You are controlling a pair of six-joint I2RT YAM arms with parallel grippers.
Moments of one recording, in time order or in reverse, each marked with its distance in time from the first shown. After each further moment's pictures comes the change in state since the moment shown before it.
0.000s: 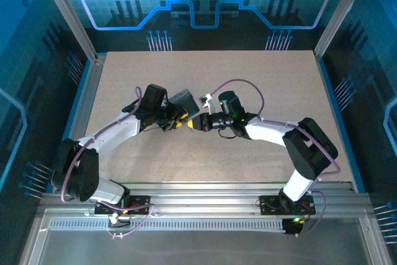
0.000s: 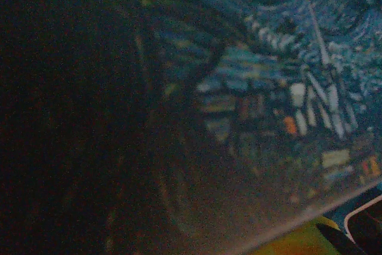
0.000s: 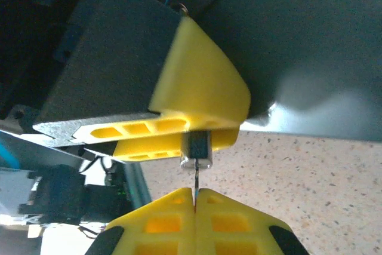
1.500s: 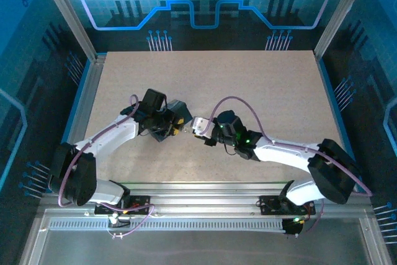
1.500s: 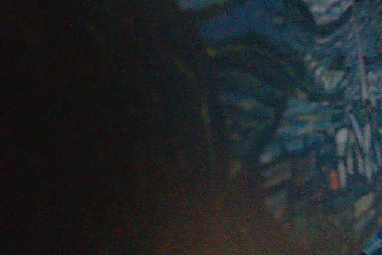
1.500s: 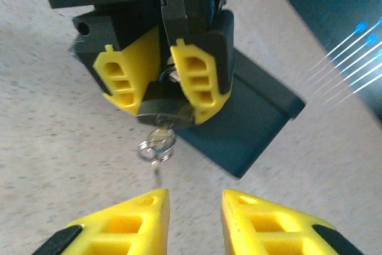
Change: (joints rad) left arm 0.000 -0.037 -0.024 -0.132 -0.056 -0.217; right arm 0.211 -0.233 -0.192 0.043 0.617 -1.156
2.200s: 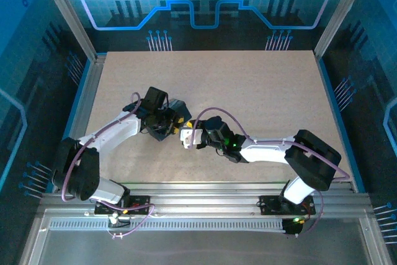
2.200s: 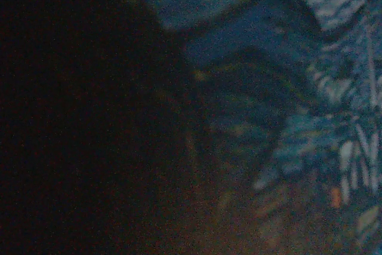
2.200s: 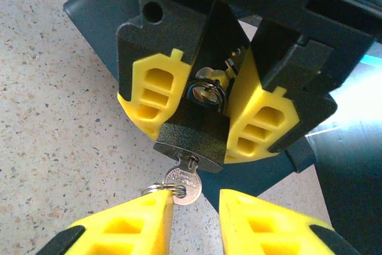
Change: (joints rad) left arm 0.000 0.046 0.036 -0.017 -0.012 -0.001; right arm 0.077 0.167 0.029 0.156 0.134 -0.307
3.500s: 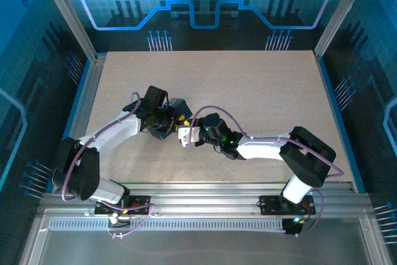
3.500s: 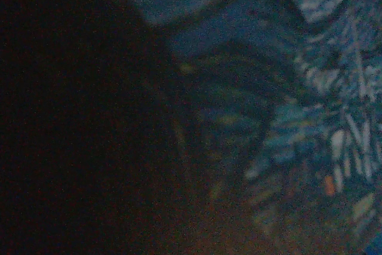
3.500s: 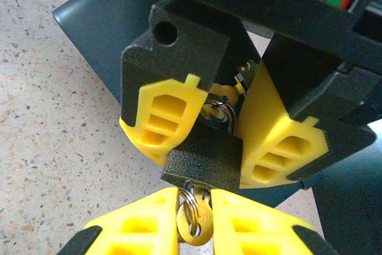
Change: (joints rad) left arm 0.001 0.000 0.000 0.046 0.010 -0.048; right arm -0.023 0.051 0.047 0.004 -0.023 -0.045
